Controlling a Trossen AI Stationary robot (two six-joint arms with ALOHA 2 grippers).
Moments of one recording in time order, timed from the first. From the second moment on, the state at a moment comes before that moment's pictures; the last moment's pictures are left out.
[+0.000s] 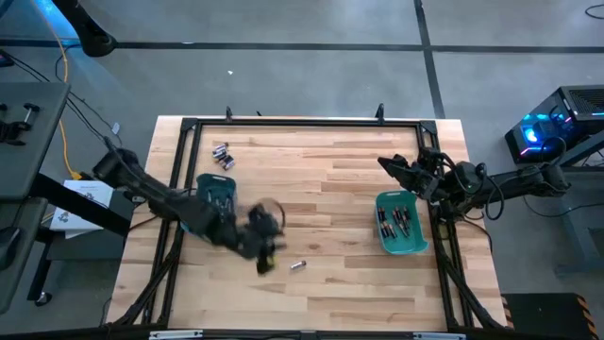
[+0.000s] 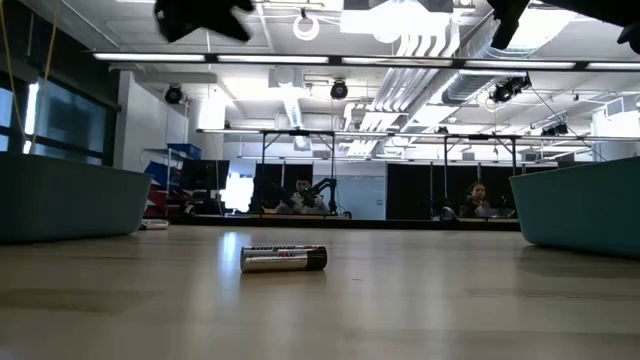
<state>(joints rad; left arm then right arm) -0.48 1.48 1.14 -0.48 -0.43 -0.65 0.09 0.67 0.31 0.88 0.24 0.72</state>
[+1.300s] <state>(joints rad) -0.49 2.01 1.14 -0.19 -0.34 -0.80 0.09 0.67 0.31 0.88 0.23 0.76</state>
